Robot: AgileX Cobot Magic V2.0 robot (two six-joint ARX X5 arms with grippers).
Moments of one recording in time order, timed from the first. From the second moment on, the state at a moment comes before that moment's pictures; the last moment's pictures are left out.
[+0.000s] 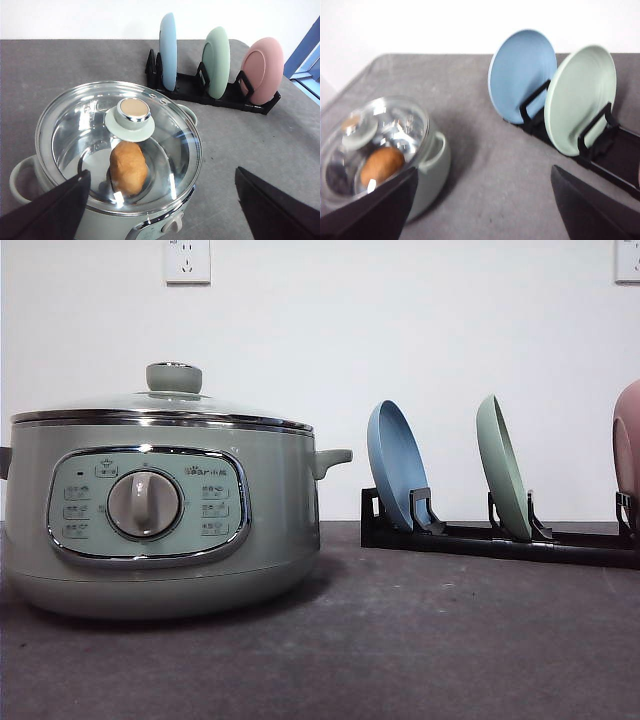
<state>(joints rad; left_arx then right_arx) 0.00 0.64 1.00 -0.79 0.58 -0.01 0.03 0.86 1.13 -0.68 -0.47 0.14</state>
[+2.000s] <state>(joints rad) 0.00 0.64 1.00 -0.79 0.58 -0.01 0.09 1.86 1.61 -0.41 -0.34 0.28</state>
